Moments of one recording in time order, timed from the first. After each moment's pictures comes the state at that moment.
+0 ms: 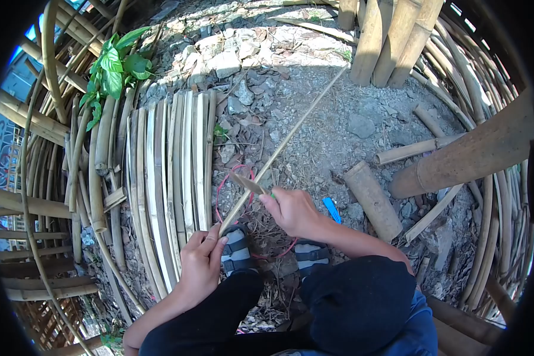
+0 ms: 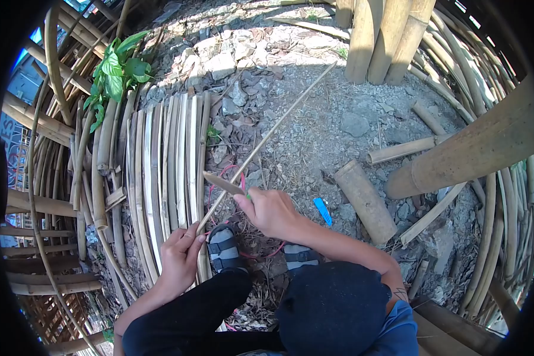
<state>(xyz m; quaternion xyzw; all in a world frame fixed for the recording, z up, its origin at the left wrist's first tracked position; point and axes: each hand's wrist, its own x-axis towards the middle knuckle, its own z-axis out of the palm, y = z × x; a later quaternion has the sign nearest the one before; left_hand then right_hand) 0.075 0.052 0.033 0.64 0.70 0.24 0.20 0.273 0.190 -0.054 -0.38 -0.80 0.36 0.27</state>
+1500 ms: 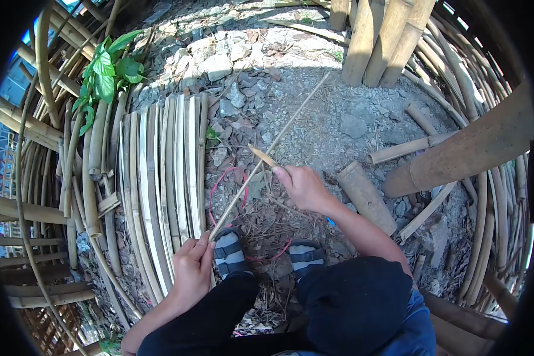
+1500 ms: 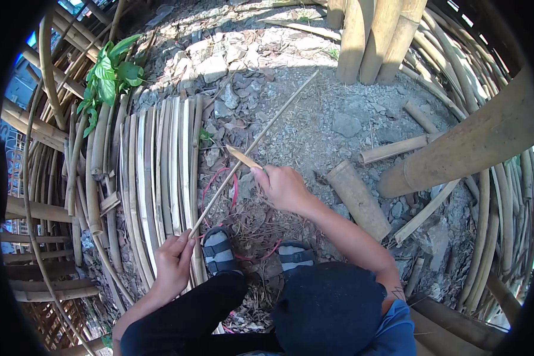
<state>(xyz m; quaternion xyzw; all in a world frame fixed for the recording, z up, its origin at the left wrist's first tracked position) 0.065 0.044 0.028 0.63 0.71 0.24 0.22 0.300 0.239 -0.066 -0.46 -0.80 0.34 0.20</state>
